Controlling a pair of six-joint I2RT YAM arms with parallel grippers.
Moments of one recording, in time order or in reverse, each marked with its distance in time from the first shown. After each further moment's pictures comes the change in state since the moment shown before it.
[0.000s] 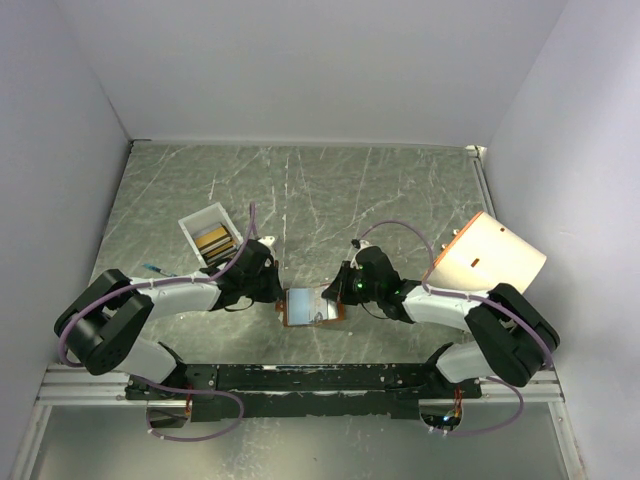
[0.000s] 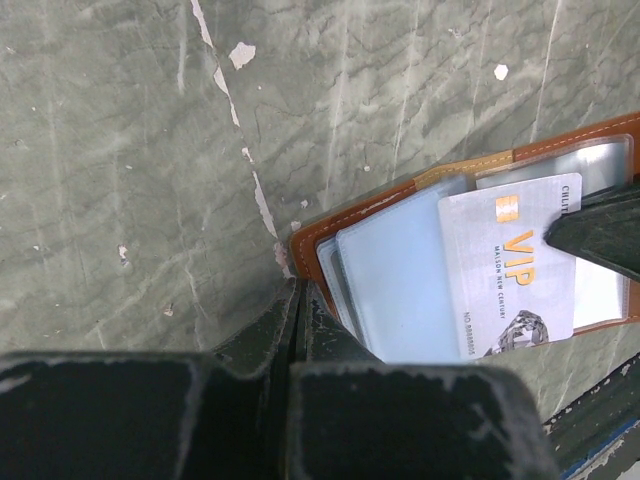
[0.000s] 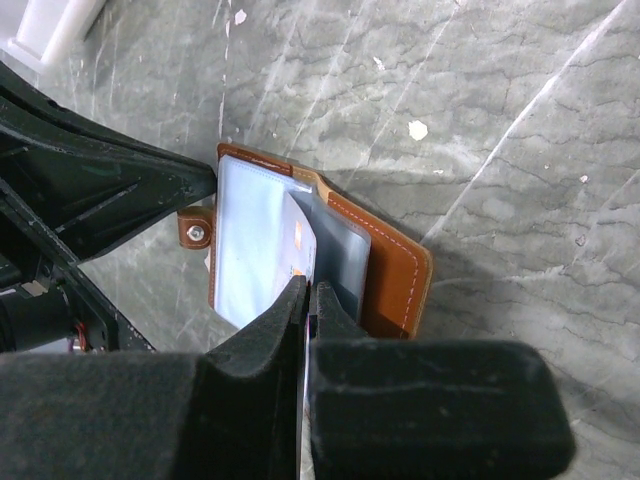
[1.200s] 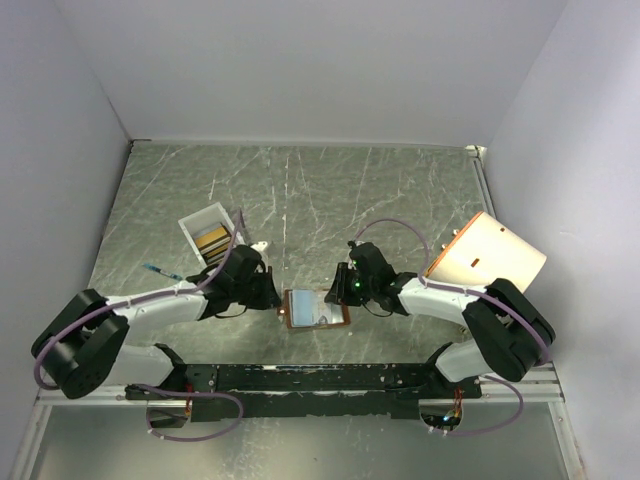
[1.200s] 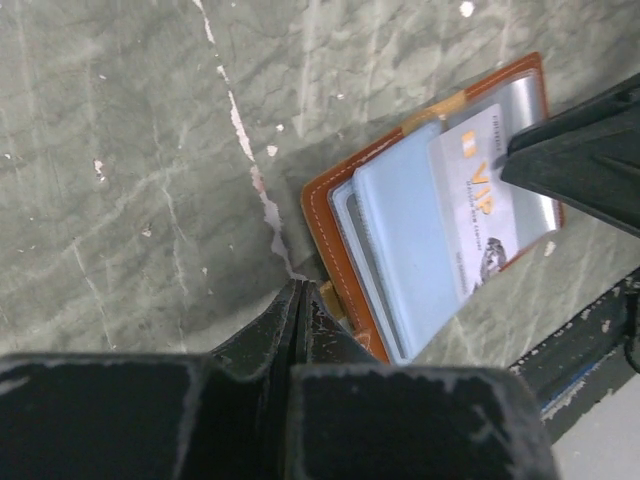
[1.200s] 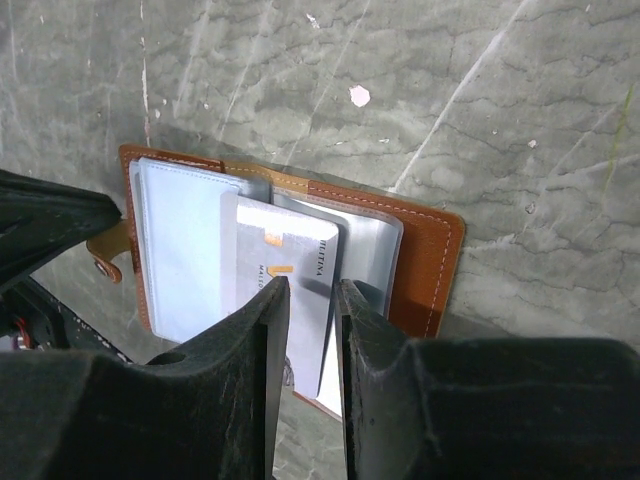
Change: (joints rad) left arm 0.000 -0.132 -0.063 -0.062 0.057 -0.038; right arm 0.001 0.034 0.083 -0.204 0.017 -0.059
